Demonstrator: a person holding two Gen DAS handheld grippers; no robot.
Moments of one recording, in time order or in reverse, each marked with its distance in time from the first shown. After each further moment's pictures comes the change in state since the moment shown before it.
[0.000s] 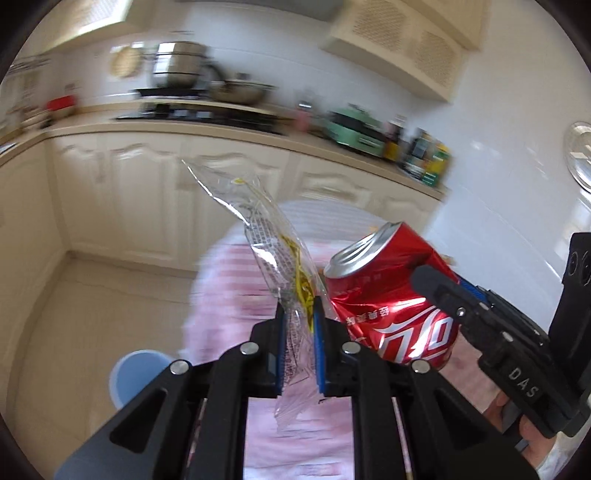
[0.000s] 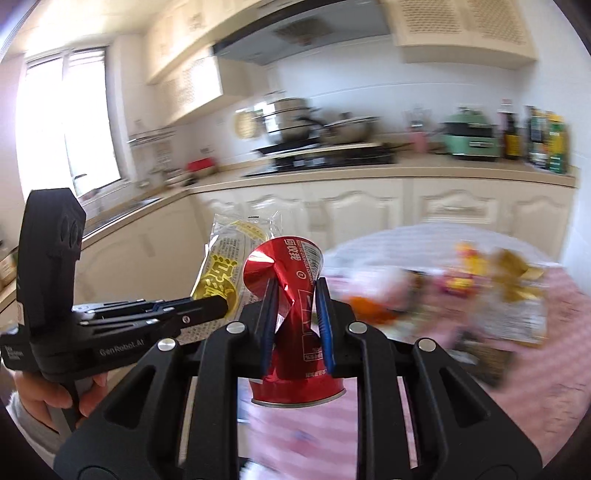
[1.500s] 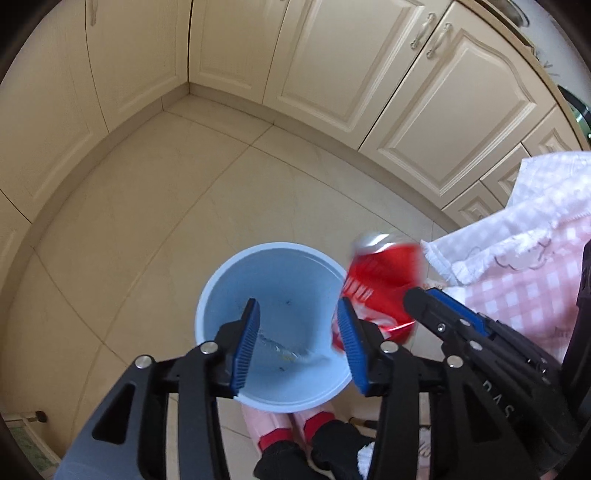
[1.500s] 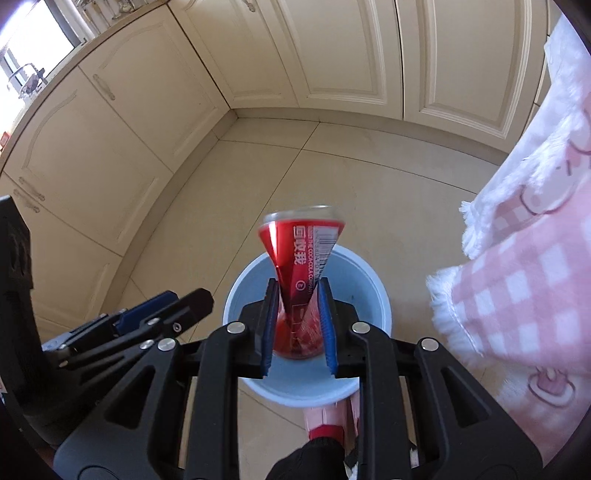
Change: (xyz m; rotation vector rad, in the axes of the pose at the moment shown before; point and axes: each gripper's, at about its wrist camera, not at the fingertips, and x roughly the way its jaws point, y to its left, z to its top) left arm 0.243 0.337 -0.157 -0.399 0.365 0.356; right arm 0.427 0.074 -0.230 0.115 0.666 0.031
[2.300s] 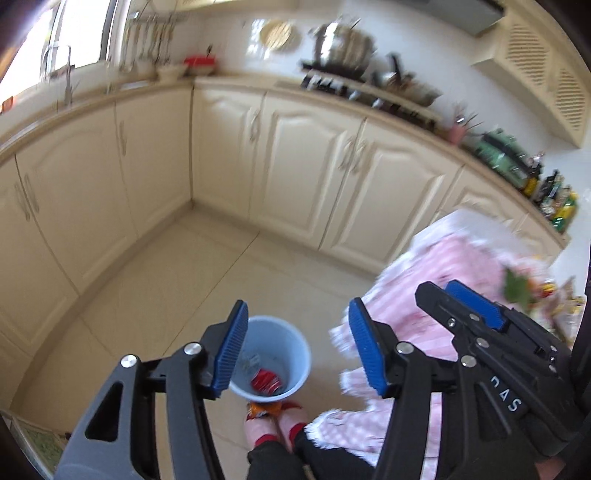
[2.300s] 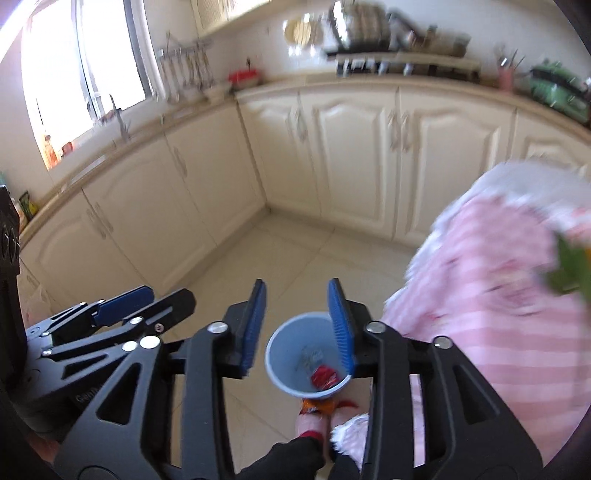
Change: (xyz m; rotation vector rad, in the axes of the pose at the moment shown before) left arm -0.325 -0.094 -0.053 0.101 -0.394 -0.015; right arm -0.335 0.059 -0.028 -0.166 -0.430 -0.028
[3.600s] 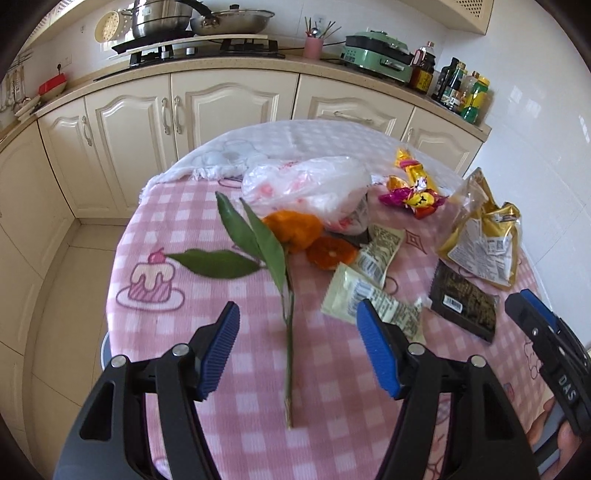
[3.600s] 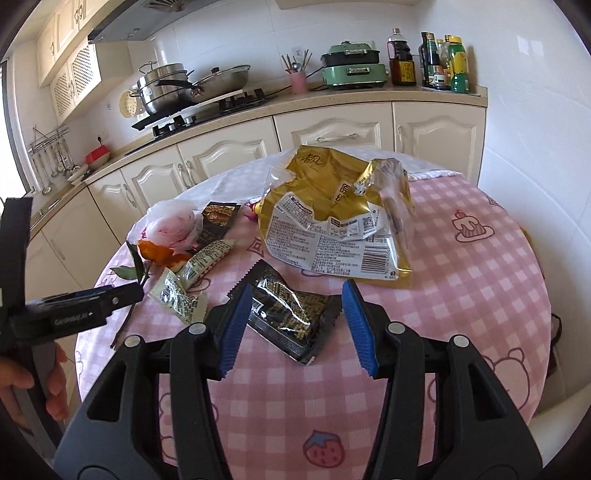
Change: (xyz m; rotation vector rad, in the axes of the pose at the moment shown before) left arm 0.071 -0.303 -0.036 0.324 0.234 -0.256; right arm -0.186 -0.307 -0.084 0.320 -0.083 -0.388
